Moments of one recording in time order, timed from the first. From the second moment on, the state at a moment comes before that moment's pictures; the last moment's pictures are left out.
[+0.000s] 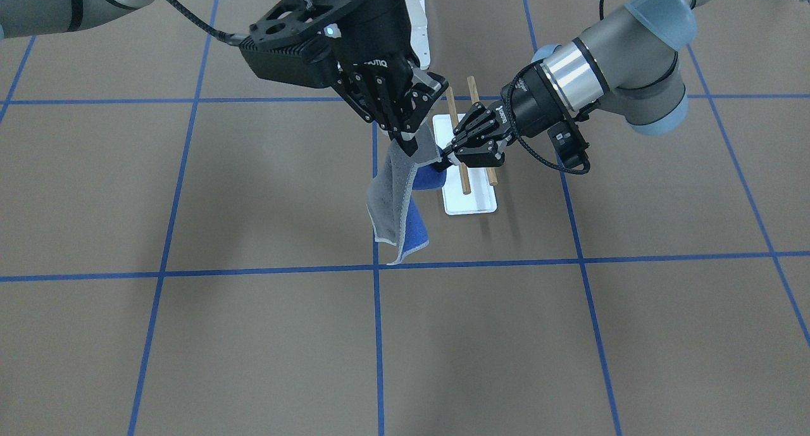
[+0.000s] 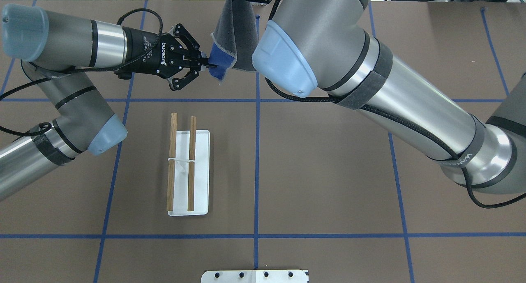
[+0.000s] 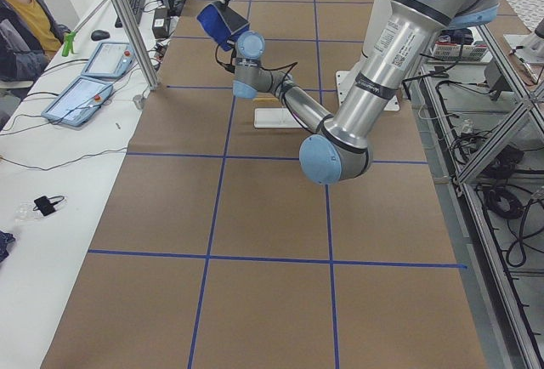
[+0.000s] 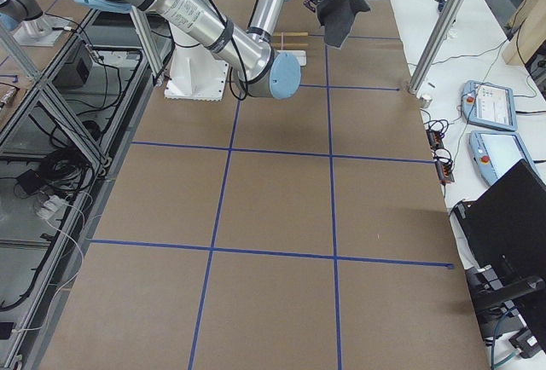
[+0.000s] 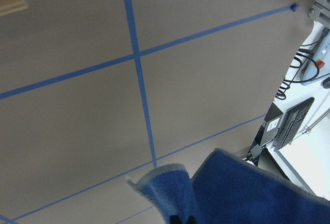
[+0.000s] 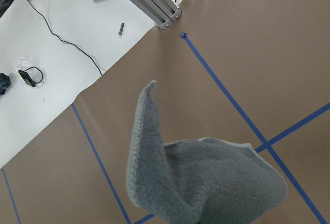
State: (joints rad) left arm -0.83 -2.12 -1.58 -2.76 -2.13 -2.87; right arm 0.83 -0.46 1.65 -1.71 1.97 1.75
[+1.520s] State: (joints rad) left arm -0.77 -2.01 -1.61 -2.91 -2.16 -1.52; right arm 0.86 -0.70 1.79 -1.60 1.97 1.64
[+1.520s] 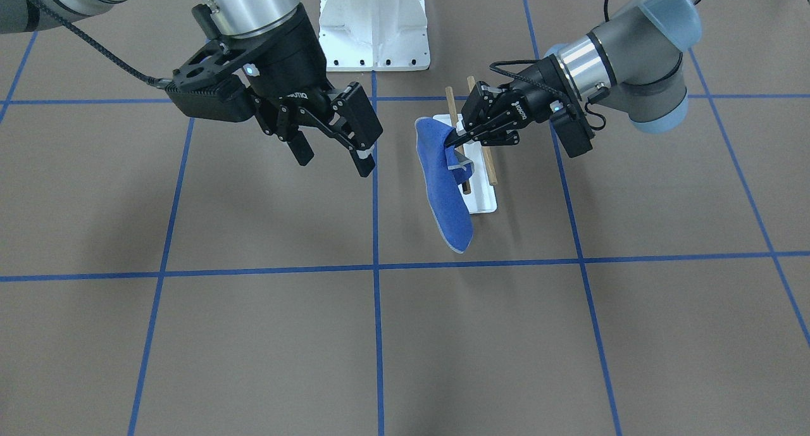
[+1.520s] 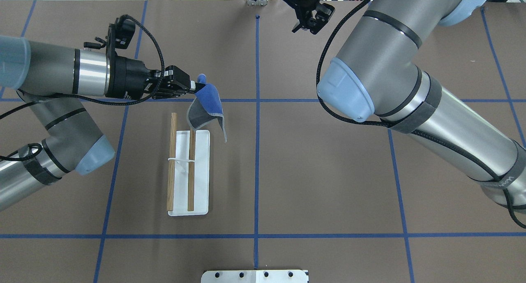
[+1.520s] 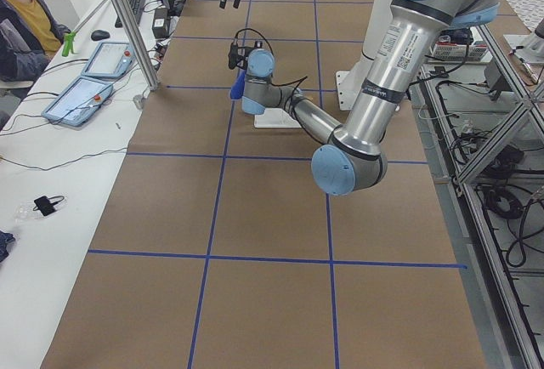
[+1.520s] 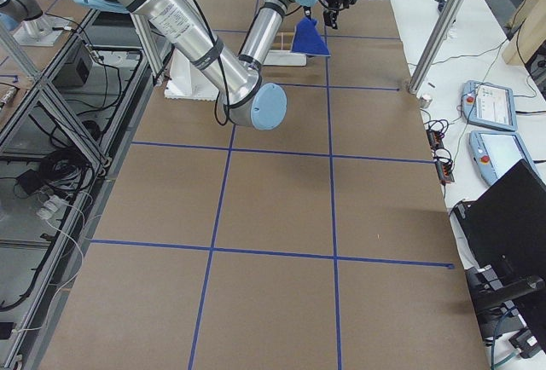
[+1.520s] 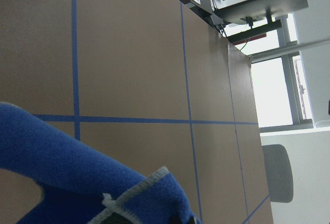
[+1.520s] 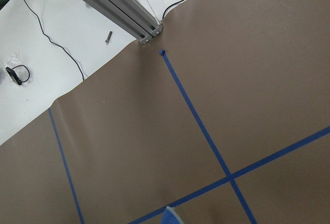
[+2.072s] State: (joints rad) left arm -0.71 -1.95 -1.63 -2.99 -2.16 -1.45; right arm 0.92 -0.92 1.91 -1.60 2.02 1.47
